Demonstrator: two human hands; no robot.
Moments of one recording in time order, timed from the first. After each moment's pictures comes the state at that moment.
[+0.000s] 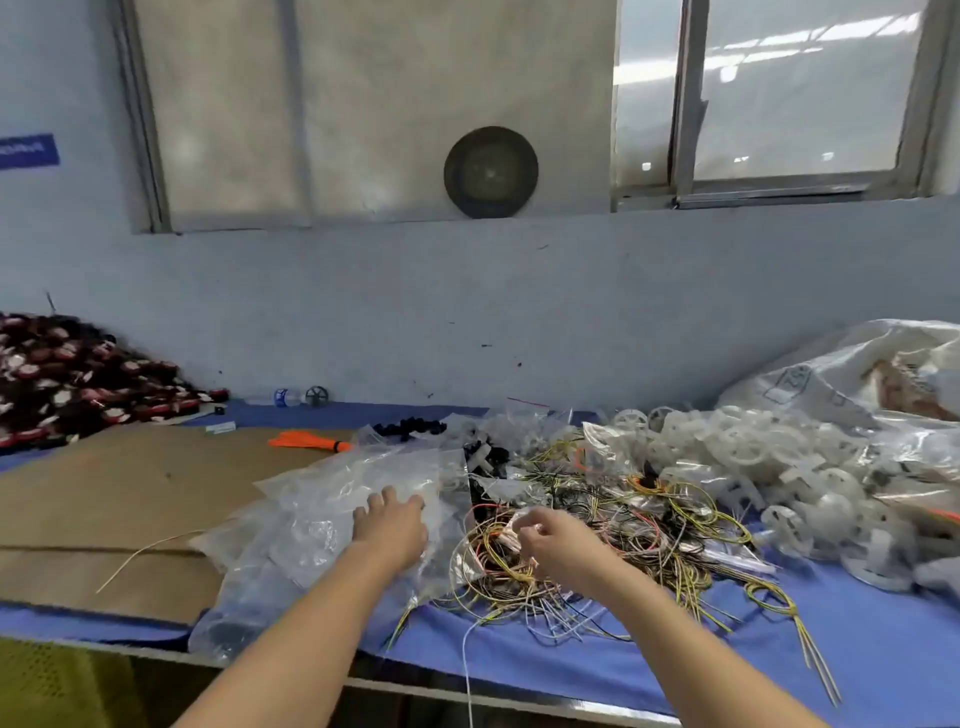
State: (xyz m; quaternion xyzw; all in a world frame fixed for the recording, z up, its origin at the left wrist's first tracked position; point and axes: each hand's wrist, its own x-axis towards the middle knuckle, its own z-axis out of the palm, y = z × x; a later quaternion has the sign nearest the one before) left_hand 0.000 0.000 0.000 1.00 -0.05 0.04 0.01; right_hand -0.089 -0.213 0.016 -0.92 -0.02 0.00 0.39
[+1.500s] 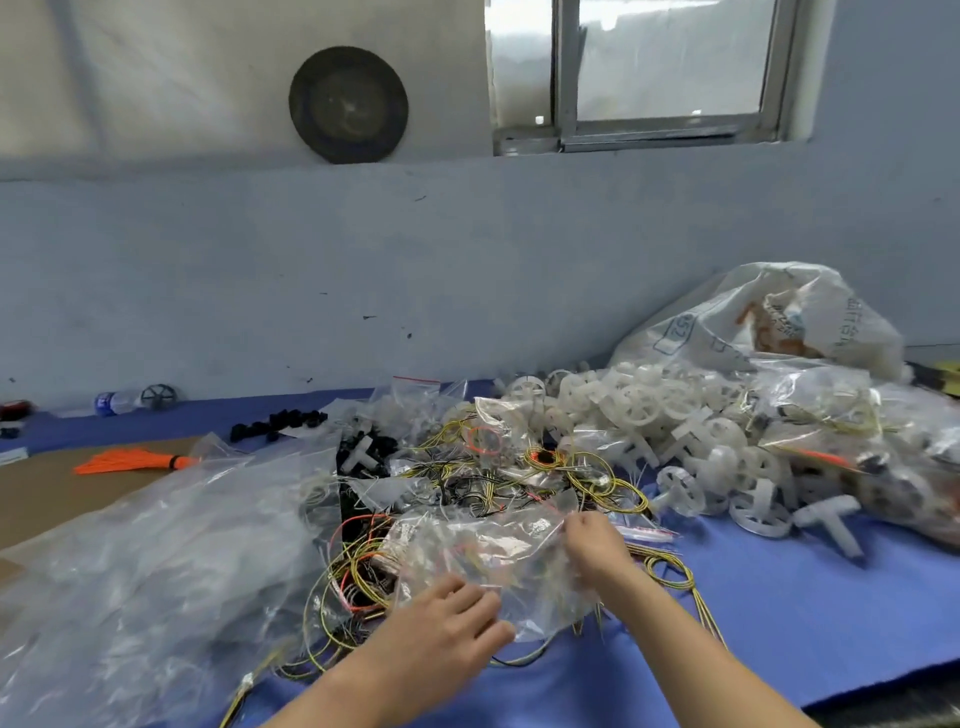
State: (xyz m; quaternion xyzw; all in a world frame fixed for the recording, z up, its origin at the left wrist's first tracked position) left_hand -0.032 -0.149 -0.066 0.71 -0.62 0.32 -0.06; right_hand -0.041 -0.374 -0.050 -0.81 0.29 -0.09 0.50
